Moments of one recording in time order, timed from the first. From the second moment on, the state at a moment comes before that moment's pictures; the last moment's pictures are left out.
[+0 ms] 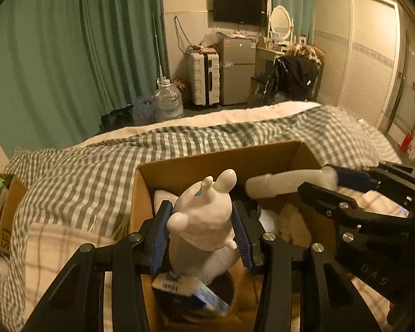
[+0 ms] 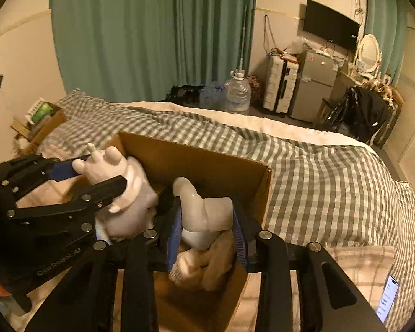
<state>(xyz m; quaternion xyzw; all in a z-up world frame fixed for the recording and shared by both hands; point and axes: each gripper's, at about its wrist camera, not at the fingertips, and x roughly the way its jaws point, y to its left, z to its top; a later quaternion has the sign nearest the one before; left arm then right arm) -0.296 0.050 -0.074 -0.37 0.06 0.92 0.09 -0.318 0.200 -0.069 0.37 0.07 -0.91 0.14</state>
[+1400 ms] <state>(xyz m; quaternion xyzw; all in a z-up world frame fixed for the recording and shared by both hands) -0.025 0.017 0.083 -0.15 -0.01 0.99 0.04 -0.043 0.258 0.066 0.18 0.00 -0.98 -0.02</state>
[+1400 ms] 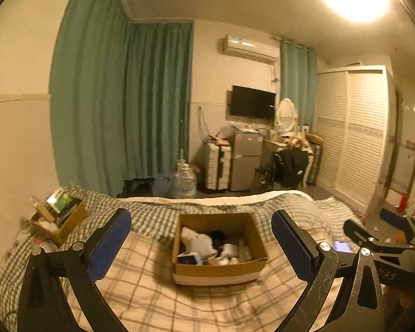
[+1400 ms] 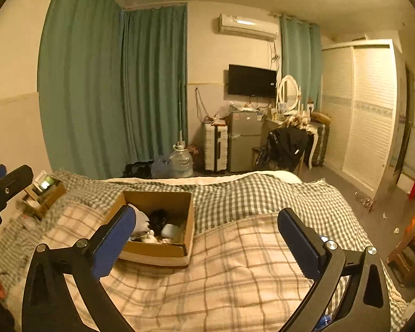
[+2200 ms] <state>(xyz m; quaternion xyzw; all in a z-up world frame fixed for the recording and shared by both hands) -0.036 0.013 -0.013 -0.19 0.02 0.98 0.00 -0.062 0.227 -0.028 0.20 0.04 -0.98 0.01</state>
